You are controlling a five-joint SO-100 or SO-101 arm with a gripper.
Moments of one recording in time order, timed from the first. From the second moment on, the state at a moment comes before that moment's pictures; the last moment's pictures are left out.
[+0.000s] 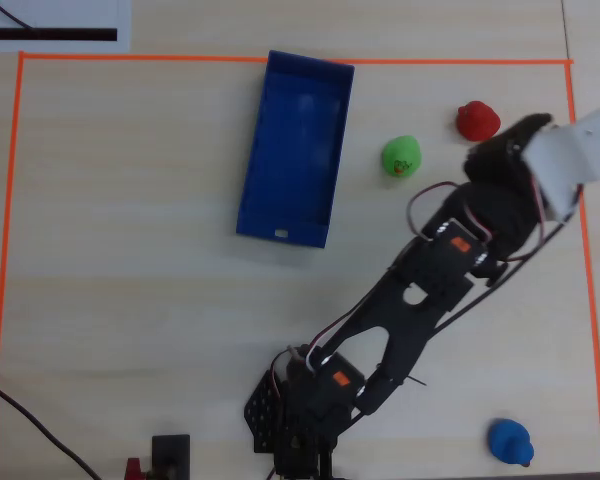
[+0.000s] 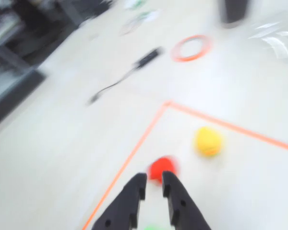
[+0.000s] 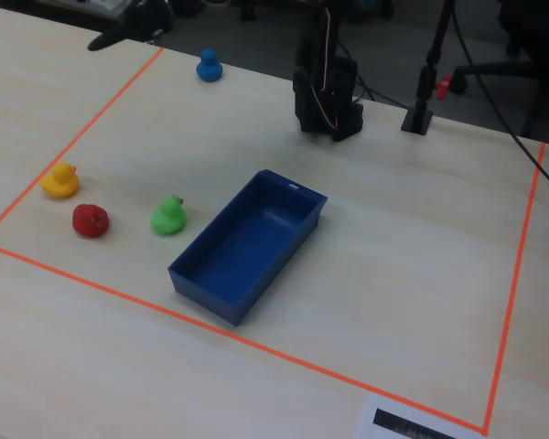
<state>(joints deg) 49.8 99.9 79.6 33.4 -60.8</state>
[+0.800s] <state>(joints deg) 54.5 76.5 96.5 5.1 -86.4</state>
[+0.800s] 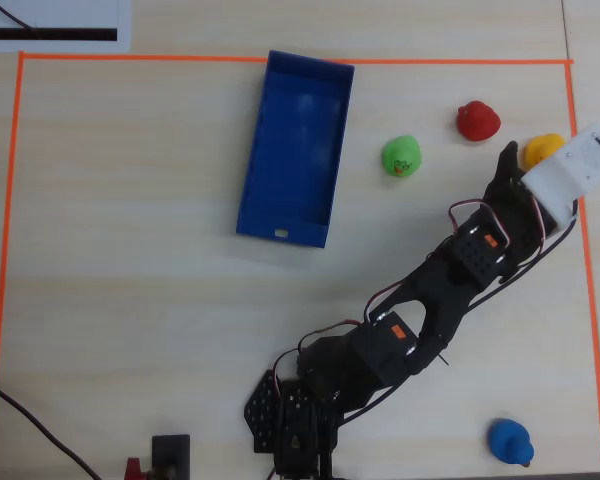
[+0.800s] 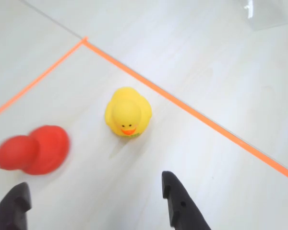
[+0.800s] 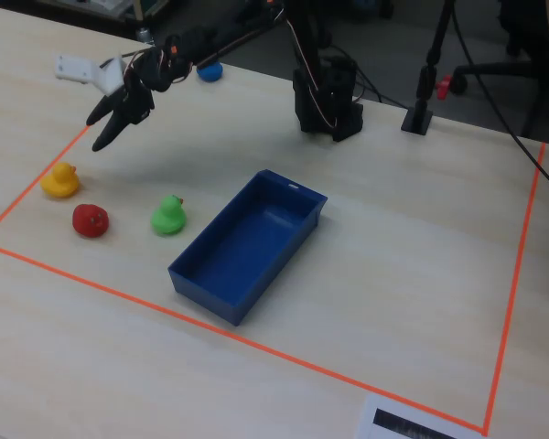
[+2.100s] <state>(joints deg) 54.5 39.7 68.6 -10.0 -94.7</state>
